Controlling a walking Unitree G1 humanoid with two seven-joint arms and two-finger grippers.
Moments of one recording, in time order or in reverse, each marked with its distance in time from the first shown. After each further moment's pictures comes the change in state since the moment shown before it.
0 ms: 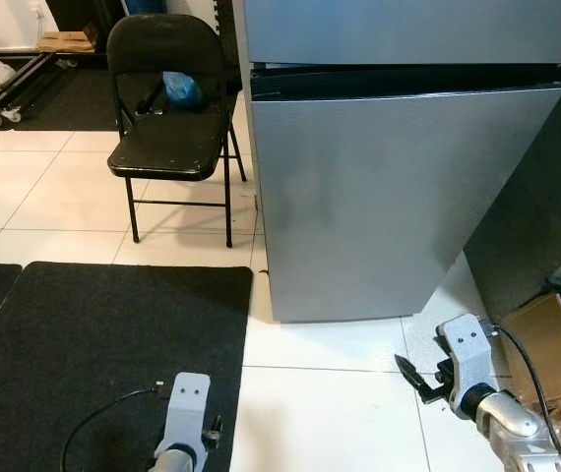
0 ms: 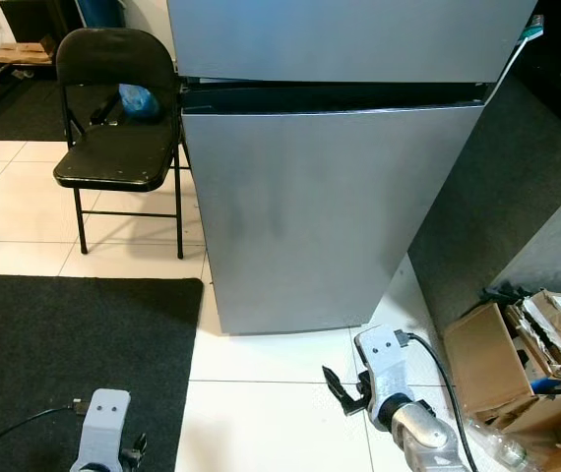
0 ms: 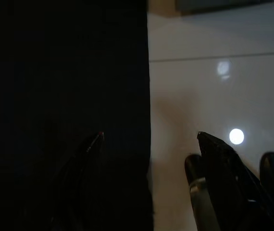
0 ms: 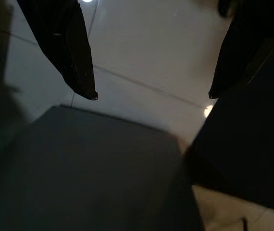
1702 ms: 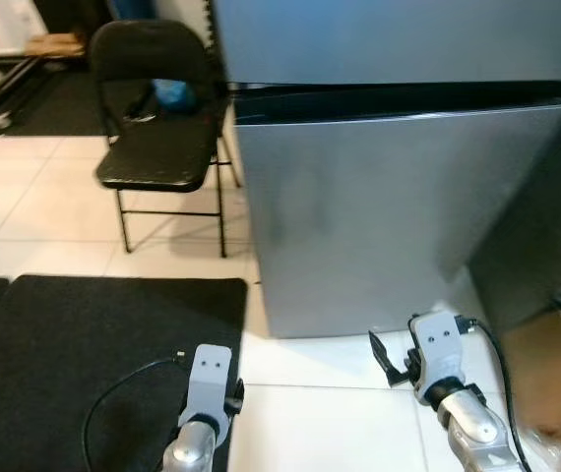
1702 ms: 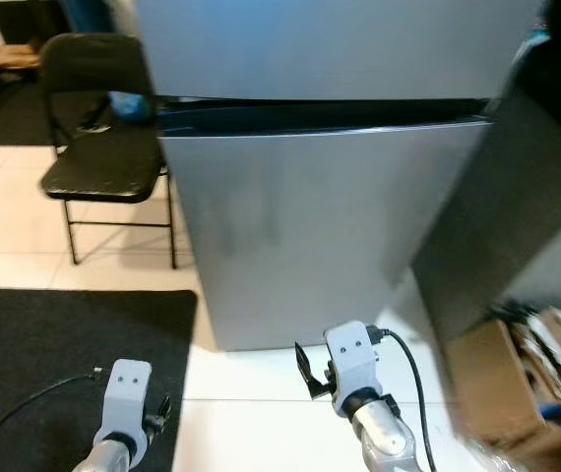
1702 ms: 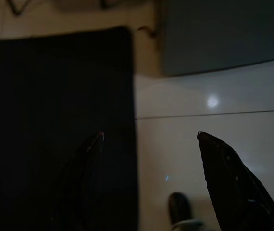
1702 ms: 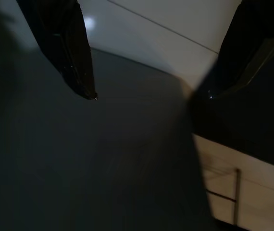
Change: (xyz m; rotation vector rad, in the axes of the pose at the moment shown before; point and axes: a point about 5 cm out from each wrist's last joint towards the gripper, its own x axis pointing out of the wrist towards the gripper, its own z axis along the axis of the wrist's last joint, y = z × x) left arm -0.002 -0.016 0.023 -0.006 -0.109 -0.018; right arm 0.015 0.056 0.034 -0.042 -0.203 0.042
